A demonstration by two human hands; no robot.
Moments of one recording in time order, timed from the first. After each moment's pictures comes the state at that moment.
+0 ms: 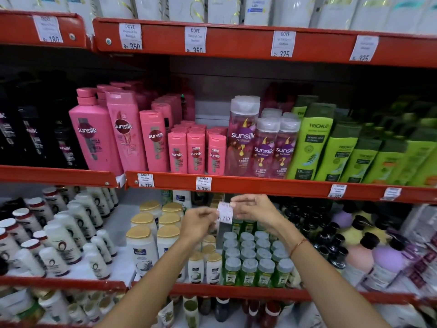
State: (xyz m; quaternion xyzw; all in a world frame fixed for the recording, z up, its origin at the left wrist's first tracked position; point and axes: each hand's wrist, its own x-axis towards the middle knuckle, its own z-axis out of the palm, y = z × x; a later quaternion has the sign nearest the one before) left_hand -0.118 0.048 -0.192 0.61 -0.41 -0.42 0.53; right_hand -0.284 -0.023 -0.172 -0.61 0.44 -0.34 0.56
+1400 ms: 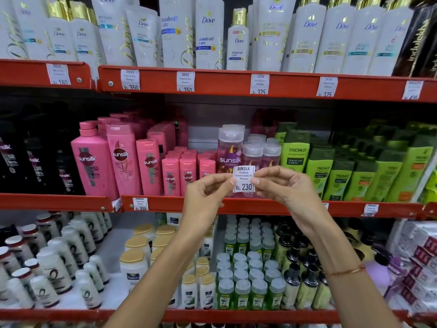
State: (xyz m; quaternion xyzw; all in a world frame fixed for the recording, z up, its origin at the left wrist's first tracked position) left_hand -0.159 0.100 -0.056 0.42 -0.53 -0.33 0.65; right_hand -0.338 0.064 -0.034 -0.61 0.30 -0.53 0.50
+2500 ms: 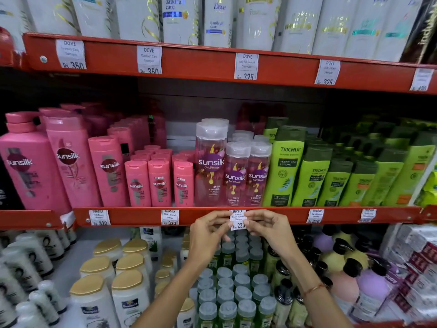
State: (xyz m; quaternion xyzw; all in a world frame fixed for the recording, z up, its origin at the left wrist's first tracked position) left_hand -0.184 -0.022 -0.179 0.47 -0.57 -0.32 0.59; right_hand -0.363 -0.054 -0.172 -0.61 0.40 -0.52 0.44
